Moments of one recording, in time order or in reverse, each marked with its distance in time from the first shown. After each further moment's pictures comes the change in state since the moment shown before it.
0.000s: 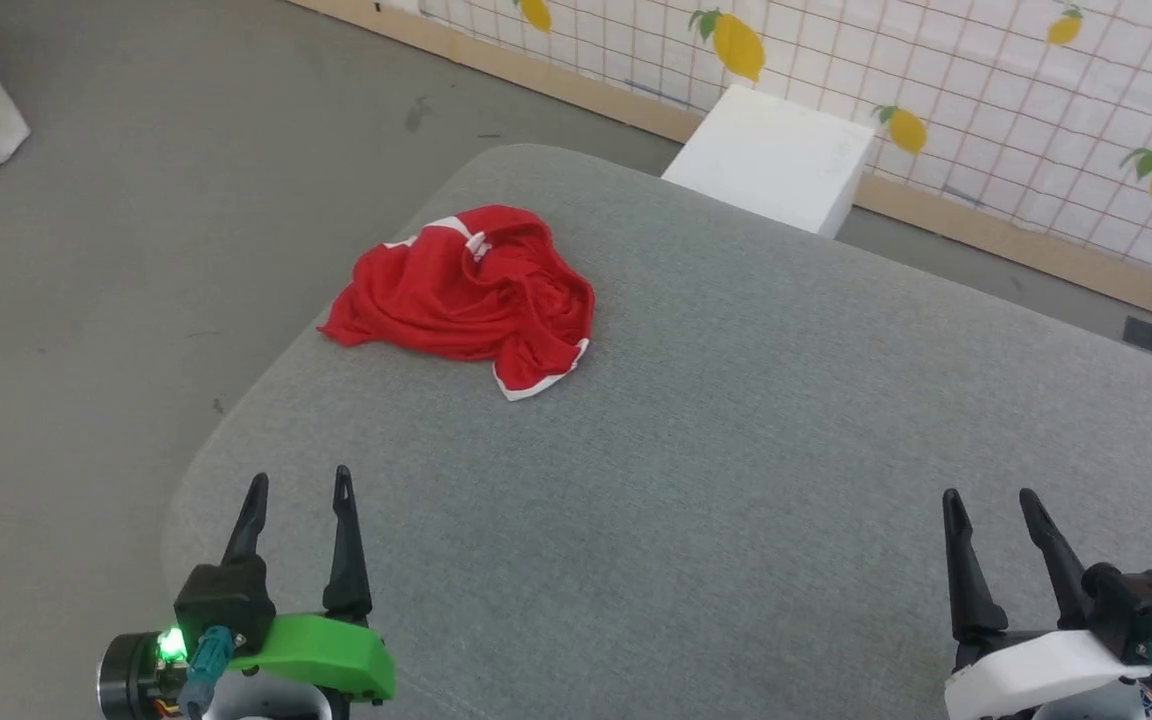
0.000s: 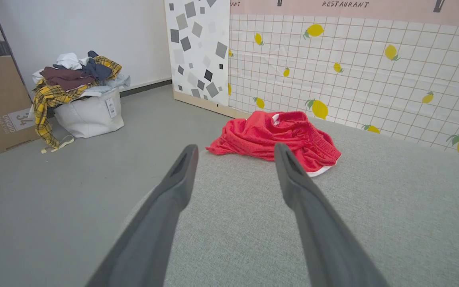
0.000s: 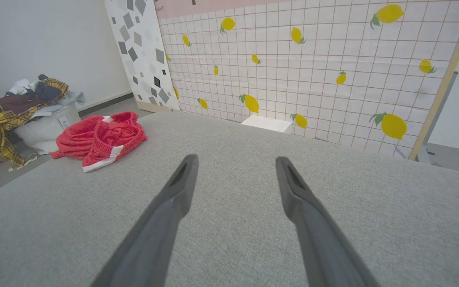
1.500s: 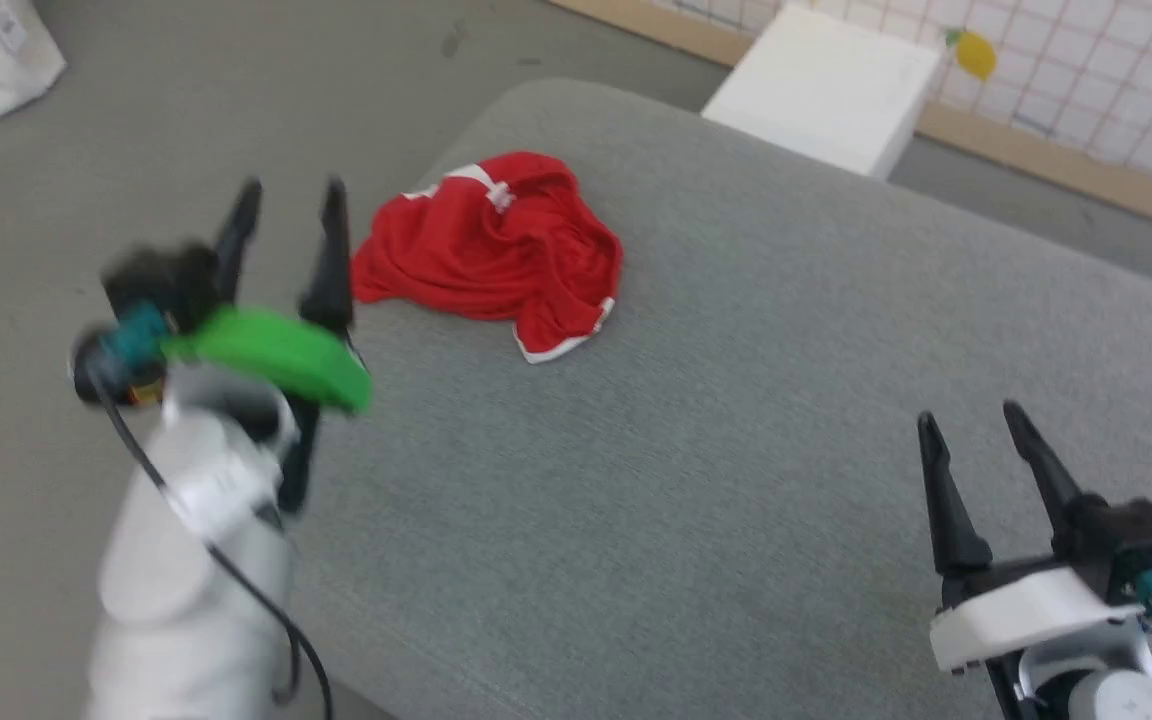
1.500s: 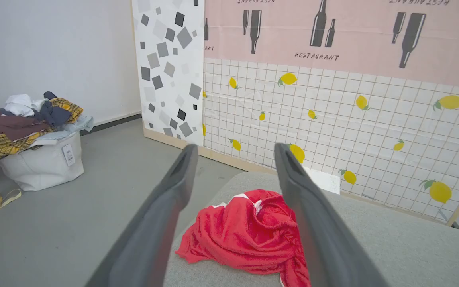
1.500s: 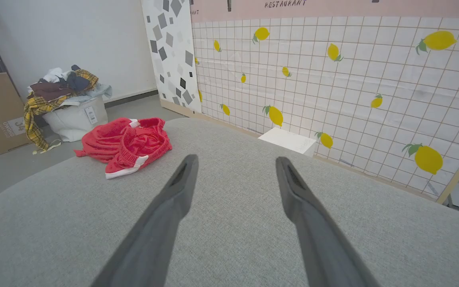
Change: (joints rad) left arm -0.533 0.066 -0.007 0.260 -0.159 -0.152 0.069; right arm -0.036 0.001 0.053 -0.195 -0.097 0.000 0.103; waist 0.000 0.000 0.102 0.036
